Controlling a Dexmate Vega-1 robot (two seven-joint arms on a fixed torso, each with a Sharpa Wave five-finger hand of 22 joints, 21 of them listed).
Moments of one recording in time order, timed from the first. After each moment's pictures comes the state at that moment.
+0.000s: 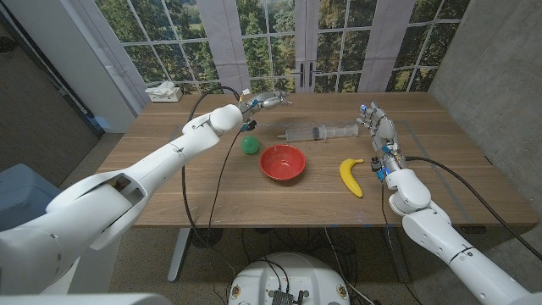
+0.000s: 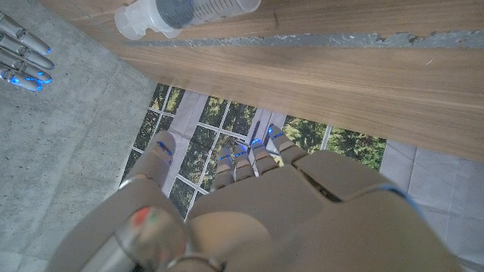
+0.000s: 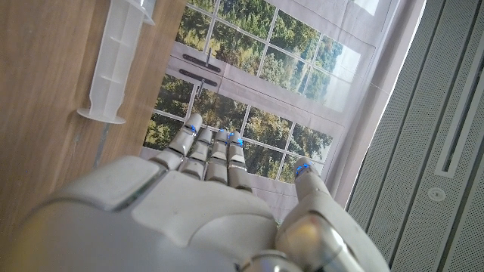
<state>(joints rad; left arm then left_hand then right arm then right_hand) 0.36 0.50 0.78 -1.27 0.08 -0.06 -0.12 0.18 0.13 0.67 -0.15 0.17 0.03 0.00 0.19 0.17 -0.01 -0.04 0.20 0.17 0.00 -0.02 0.18 0.17 -0.02 0.06 0.27 0.17 -1.14 -0.57 -0.27 -1.66 0.49 0.42 -0.22 0.12 0.12 0.49 -0.08 0.17 0.29 0.07 0.20 0.18 0.23 0.03 0.24 0.20 0.04 -0.01 0.40 0.26 0.09 -0.02 0.66 0.16</state>
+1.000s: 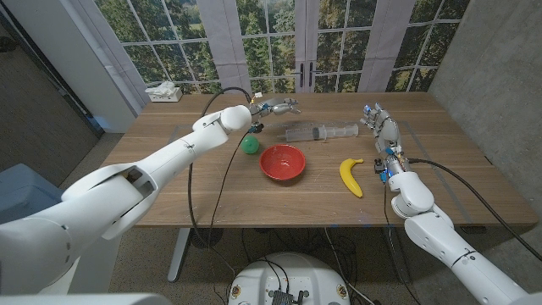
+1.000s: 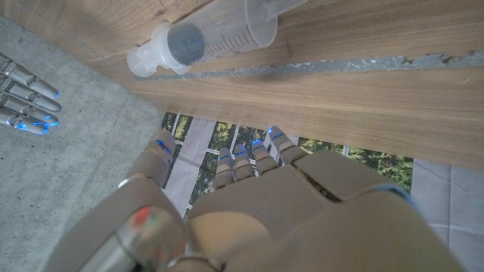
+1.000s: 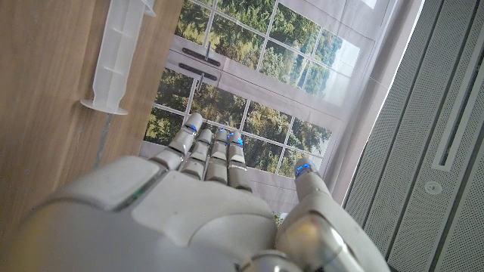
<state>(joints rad) 0.29 0.44 0.85 -1.19 0.13 -0.06 -0.19 0.19 0.12 0.67 -0.16 0.17 0.04 -0.01 0.19 0.17 0.00 -0.05 0.20 0.18 -0.01 -0.03 0.18 0.17 -0.01 0.05 0.26 0.17 -1.16 -0.56 -0.25 -1.65 0.49 0.45 -0.22 0.12 0.12 0.49 -0.08 0.17 0.29 0.07 0.20 0.18 0.23 0.04 0.23 0.20 0.04 -0.01 0.40 0.26 0.10 -0.02 0.63 0.16</state>
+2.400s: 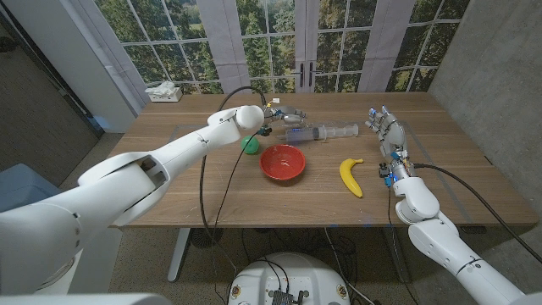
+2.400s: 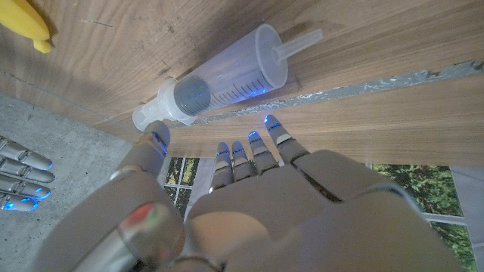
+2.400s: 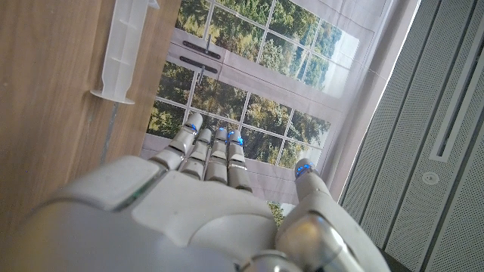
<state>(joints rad) 0.21 0.38 0.97 -1.13 0.25 0.00 -0.27 0.30 0.07 0.67 -0.19 0.17 0.09 -0.01 0.20 0.17 0.06 -0.07 0.20 0.18 0.11 -0.04 0.19 0.17 0.12 0.02 0.27 0.17 -1.21 -0.56 -0.22 -1.66 0.50 0.49 -0.21 0.11 0.11 0.47 -0.07 0.17 0.31 0.08 0.20 0.18 0.25 0.04 0.23 0.20 0.05 -0.01 0.39 0.26 0.11 -0.01 0.60 0.16</state>
